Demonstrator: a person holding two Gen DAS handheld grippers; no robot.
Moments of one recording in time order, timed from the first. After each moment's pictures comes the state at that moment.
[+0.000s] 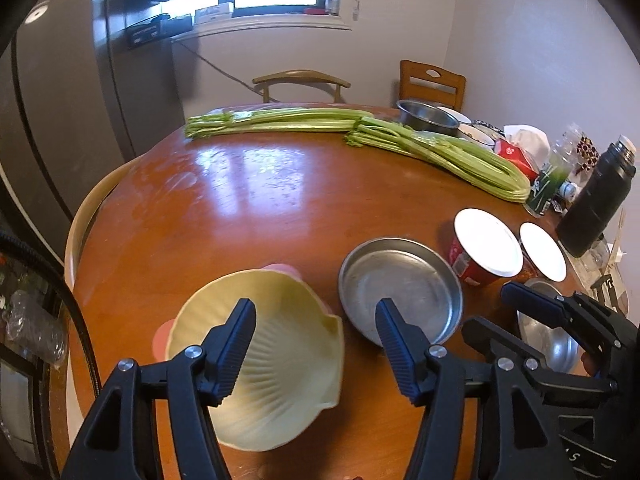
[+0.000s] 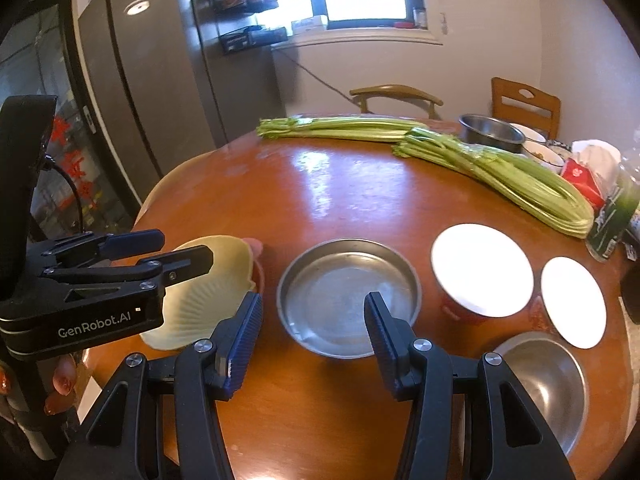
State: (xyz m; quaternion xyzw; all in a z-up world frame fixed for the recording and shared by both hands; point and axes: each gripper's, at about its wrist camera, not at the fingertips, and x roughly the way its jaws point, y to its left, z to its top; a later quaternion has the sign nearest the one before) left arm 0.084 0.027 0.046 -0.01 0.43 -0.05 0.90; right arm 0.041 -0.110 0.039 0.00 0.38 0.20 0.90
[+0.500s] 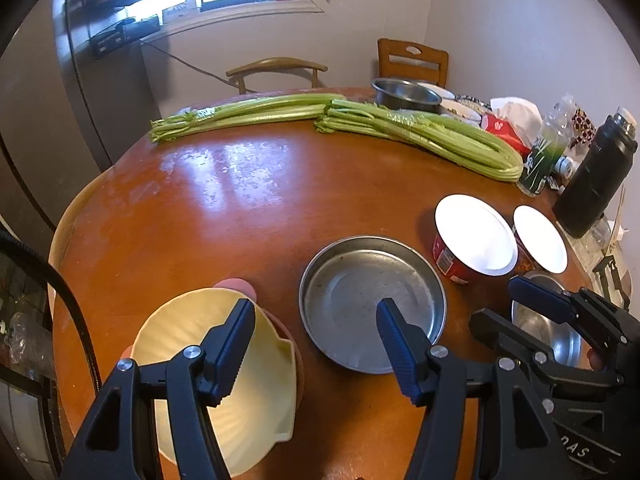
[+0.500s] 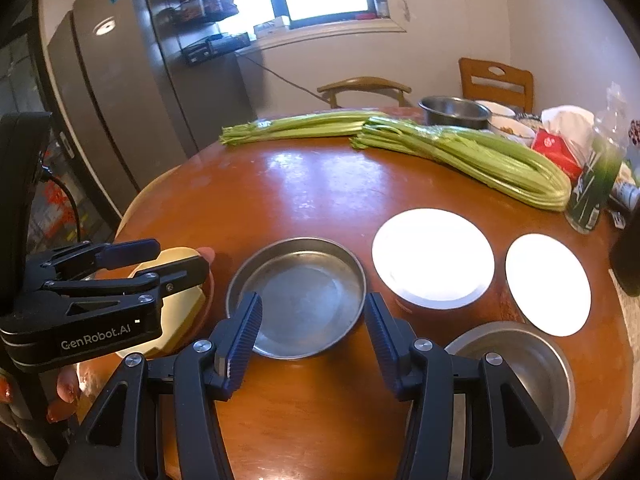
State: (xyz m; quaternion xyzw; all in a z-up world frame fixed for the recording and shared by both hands) left arm 0.118 -0.013 0.033 0.03 0.45 -0.07 0.89; right arm 0.054 -0.149 0.029 0.04 0.40 0.16 0.90
